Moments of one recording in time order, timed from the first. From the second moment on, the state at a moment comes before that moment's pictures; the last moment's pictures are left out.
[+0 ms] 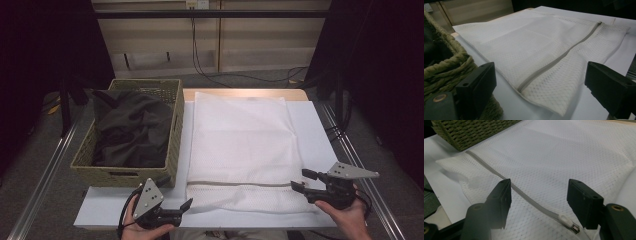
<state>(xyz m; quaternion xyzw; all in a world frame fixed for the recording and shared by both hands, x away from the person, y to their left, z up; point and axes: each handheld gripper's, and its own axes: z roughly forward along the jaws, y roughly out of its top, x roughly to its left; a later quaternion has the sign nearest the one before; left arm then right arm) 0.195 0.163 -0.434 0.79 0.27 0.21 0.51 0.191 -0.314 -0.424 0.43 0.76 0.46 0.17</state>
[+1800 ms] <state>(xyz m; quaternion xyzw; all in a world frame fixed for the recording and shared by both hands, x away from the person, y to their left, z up) 0.198 0.170 -0.432 0.79 0.28 0.20 0.51 0.320 -0.163 -0.438 0.33 0.83 0.43 0.09</state>
